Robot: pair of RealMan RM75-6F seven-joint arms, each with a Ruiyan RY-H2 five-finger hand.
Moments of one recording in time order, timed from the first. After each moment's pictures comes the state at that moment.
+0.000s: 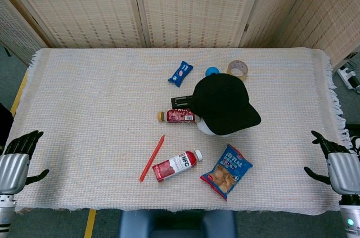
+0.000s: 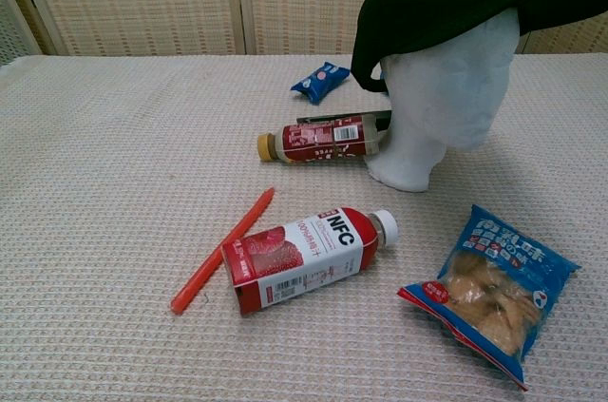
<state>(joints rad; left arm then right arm) -0.13 -1.12 -0.06 -1.64 1.47 1.46 0.17 0.04 -1.12 0.06 -1.61 -1.50 1.51 -0.01</state>
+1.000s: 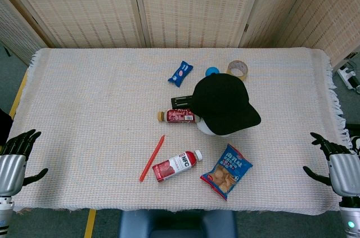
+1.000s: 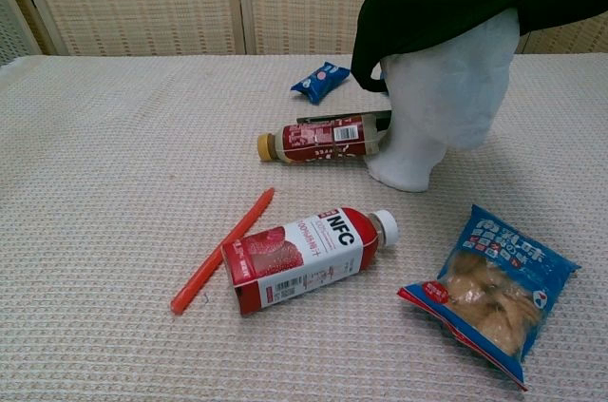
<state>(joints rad) -0.11 -1.13 -0.06 -1.61 1.52 1.53 0.12 0.03 -1.15 0.07 -1.58 -1.55 1.58 0.03</state>
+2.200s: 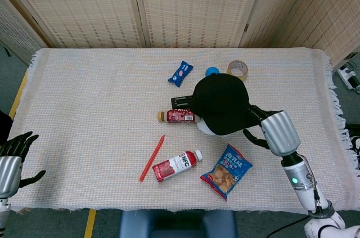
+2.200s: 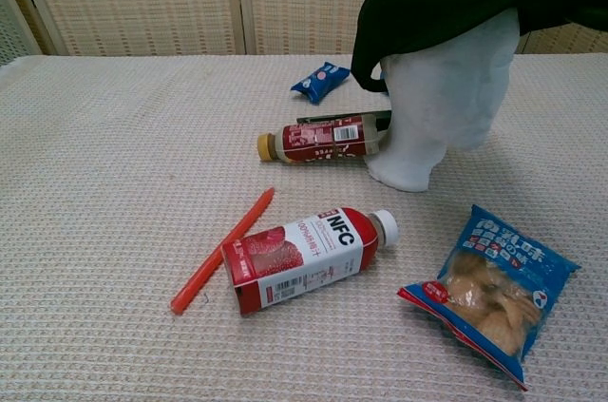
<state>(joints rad) -0.10 -1.11 -0.06 -1.63 1.50 1.52 0.08 0.39 -1.23 0.23 -1.72 -1.62 1.37 -0.15</state>
